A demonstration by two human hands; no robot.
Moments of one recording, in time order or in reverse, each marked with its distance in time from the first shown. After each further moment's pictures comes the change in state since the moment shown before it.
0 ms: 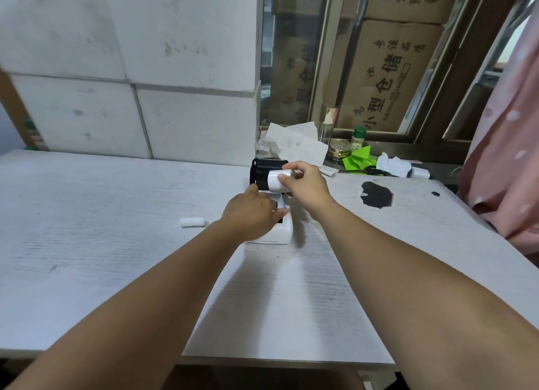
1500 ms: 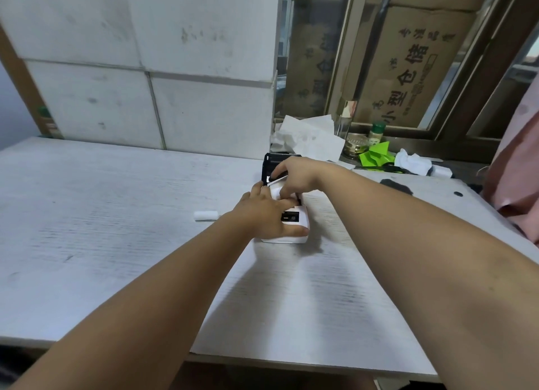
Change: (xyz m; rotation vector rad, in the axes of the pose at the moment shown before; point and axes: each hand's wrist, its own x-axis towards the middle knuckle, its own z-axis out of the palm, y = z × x) left_hand -0.004 -0.013 0.000 0.005 -0.276 -0.042; right_hand 0.024 -0.045 0.016 -0.896 -0.619 -0.119
